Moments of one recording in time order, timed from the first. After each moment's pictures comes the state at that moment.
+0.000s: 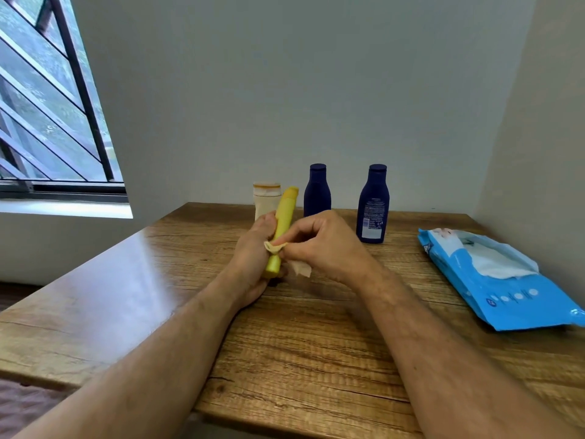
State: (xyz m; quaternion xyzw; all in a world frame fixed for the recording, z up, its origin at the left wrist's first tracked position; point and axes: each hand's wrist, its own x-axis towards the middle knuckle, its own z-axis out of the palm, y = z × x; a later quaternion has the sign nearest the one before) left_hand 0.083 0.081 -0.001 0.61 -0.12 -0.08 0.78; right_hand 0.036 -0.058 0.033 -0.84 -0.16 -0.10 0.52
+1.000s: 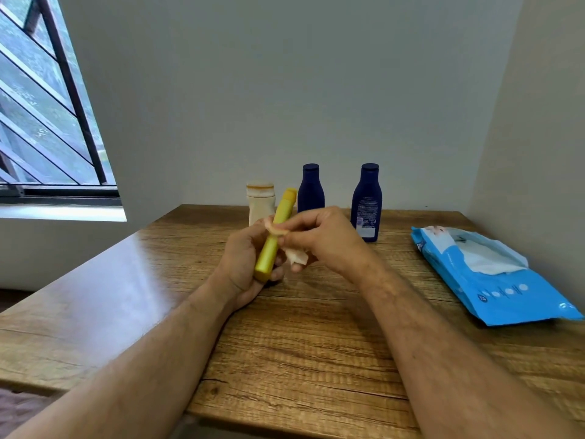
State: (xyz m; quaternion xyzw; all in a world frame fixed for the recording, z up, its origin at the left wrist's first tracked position) left_hand 0.072 0.083 0.002 0.56 -0.17 -0.12 0.80; right_hand 0.037 -0.067 0.036 -0.77 -0.13 -0.04 0.62
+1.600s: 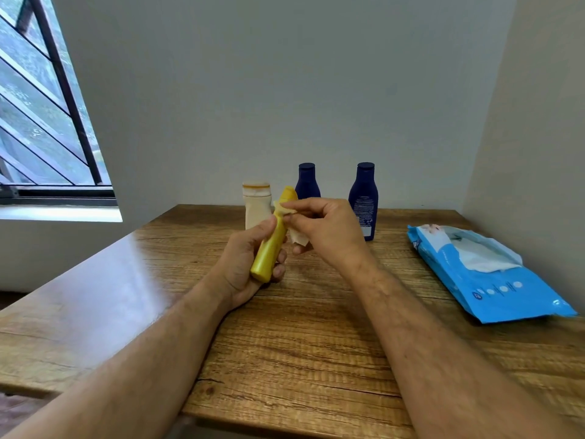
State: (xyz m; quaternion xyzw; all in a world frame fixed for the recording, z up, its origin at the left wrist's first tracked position) left_hand 0.072 0.084 0.002 0.55 -0.16 -0.14 0.81; right_hand 0.042 -0.066 0.033 -0.74 -0.09 -0.17 0.65
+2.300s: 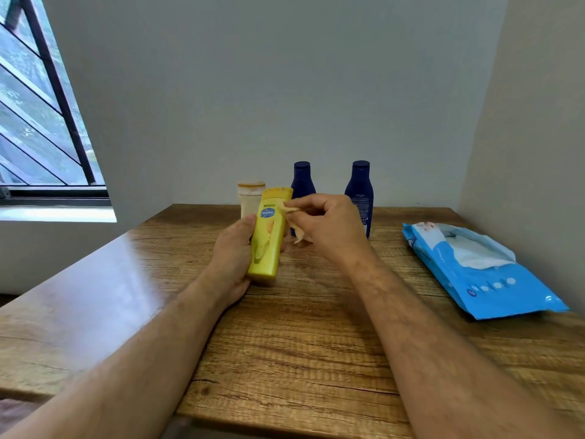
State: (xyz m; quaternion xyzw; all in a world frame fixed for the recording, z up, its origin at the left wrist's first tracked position) left_hand 0.076 0.076 0.005 0.57 -0.08 -0.04 0.81; right_hand 0.044 -0.072 0.032 -0.77 -0.07 -0.22 0.60
